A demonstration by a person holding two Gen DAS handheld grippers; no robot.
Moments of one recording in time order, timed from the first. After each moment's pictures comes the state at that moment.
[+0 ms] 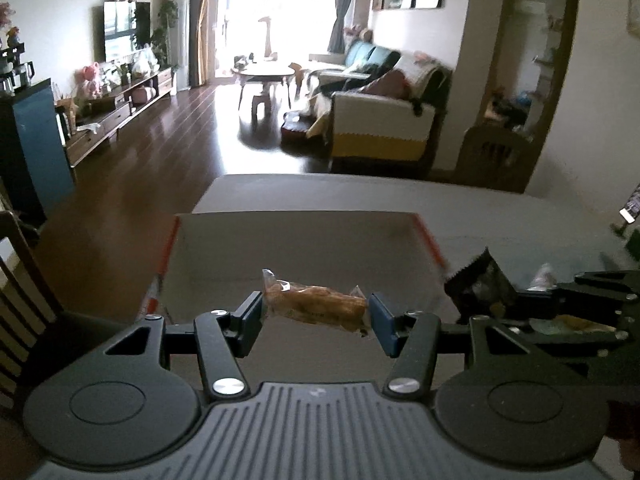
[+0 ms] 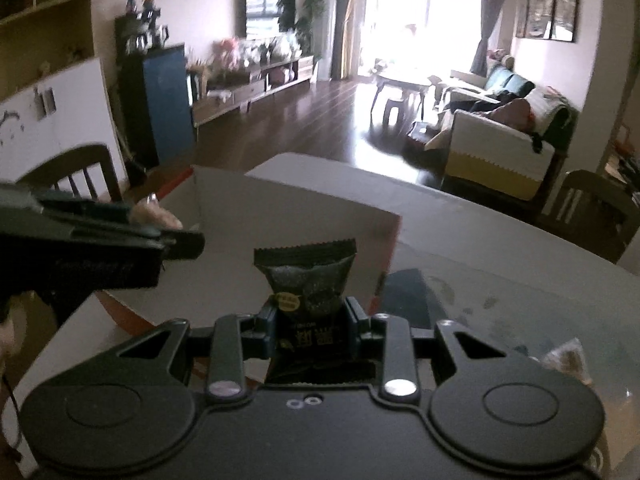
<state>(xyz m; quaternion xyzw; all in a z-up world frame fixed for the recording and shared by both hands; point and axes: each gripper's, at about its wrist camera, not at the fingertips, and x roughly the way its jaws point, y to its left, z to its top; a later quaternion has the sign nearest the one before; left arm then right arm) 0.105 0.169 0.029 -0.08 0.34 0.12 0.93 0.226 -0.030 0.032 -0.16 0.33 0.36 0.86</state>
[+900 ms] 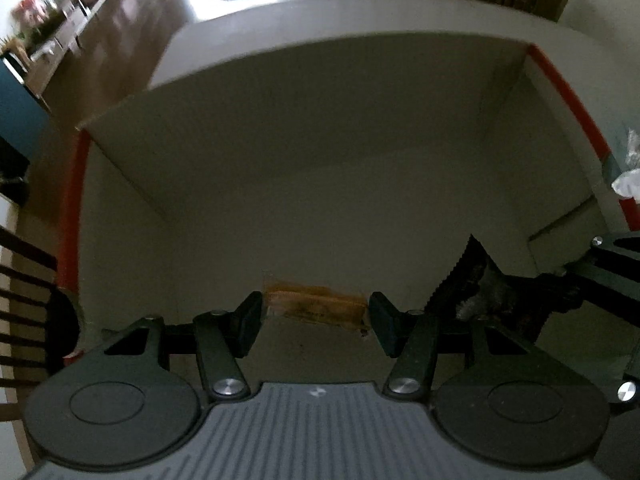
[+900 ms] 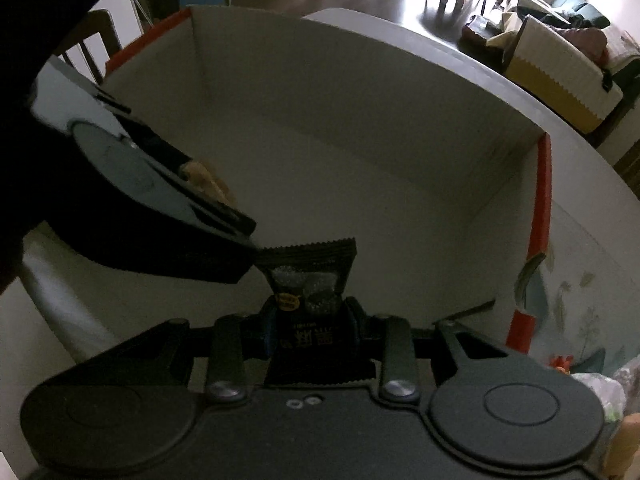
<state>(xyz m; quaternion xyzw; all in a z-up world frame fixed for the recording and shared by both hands) 0.212 0.223 -0.076 -0.03 0.59 0.08 0.81 0.256 0.070 -0.057 -0.26 0.49 0.37 0.75</state>
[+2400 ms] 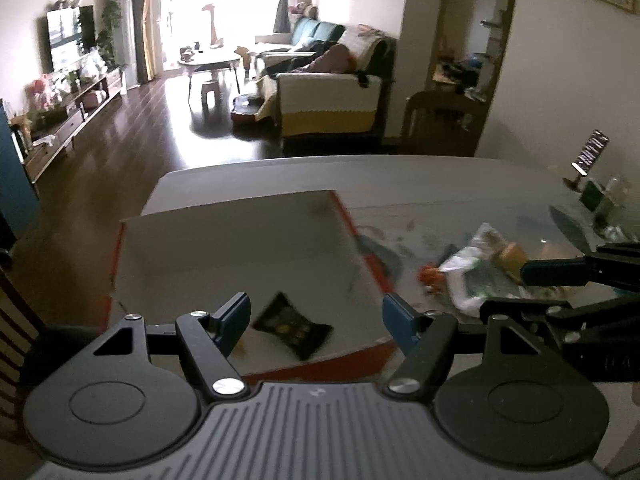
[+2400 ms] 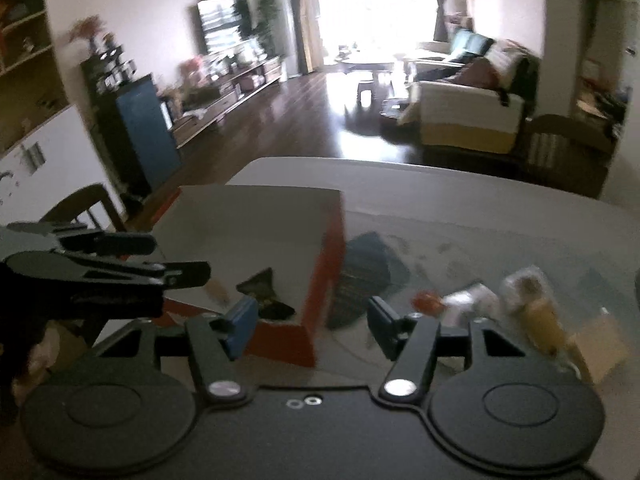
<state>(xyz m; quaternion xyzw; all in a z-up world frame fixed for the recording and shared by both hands) 0.068 0.114 0.069 -0.05 0.37 0.04 0.93 0.191 -0.137 0.087 -0.06 0.37 0.33 0.87</state>
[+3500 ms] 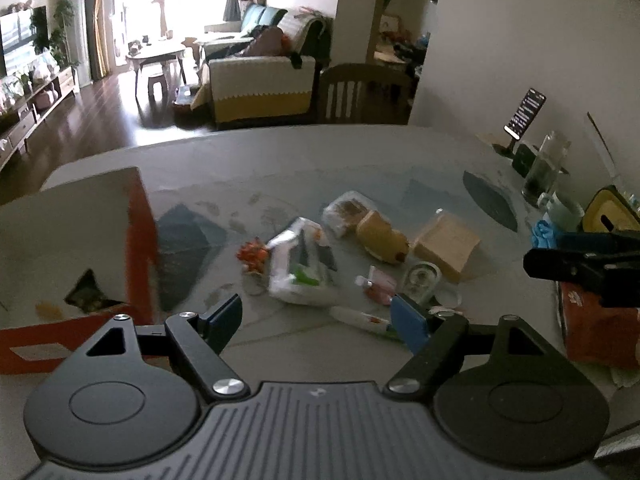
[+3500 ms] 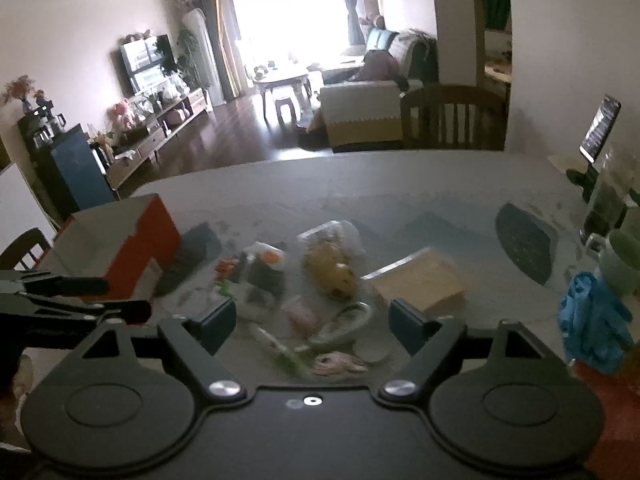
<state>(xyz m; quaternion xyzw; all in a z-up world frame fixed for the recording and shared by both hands) 0.124 -0.092 0.027 -0.05 0.39 -0.01 0.92 0.239 -0.386 0.046 0.00 0.37 0.25 0.90</state>
